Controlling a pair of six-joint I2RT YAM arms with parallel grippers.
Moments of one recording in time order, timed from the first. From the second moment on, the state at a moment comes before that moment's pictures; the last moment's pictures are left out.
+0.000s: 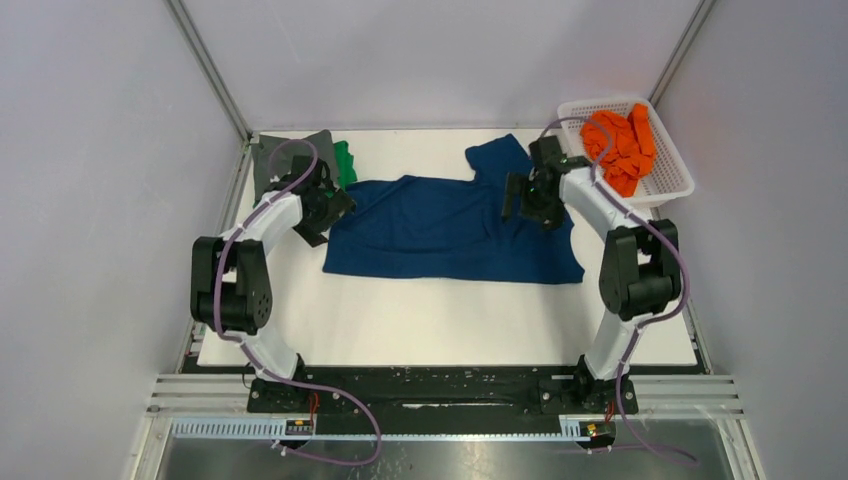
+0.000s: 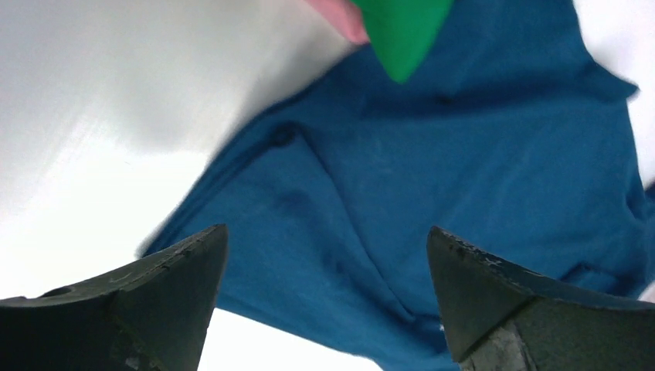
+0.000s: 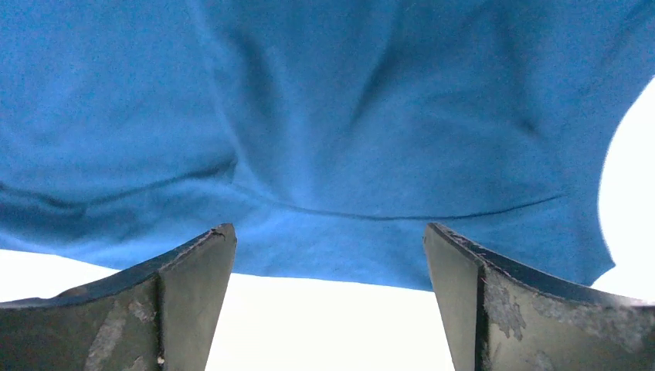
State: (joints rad) left arm -0.08 1.72 1.20 -0.57 -0.03 -0.89; right arm 0.20 1.86 1.50 -0.82 -0.03 0.38
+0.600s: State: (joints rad) left arm -0.17 1.67 0.95 -0.34 0.11 -0.91; right arm 0.27 1.73 1.04 -0.60 -0.15 0.52
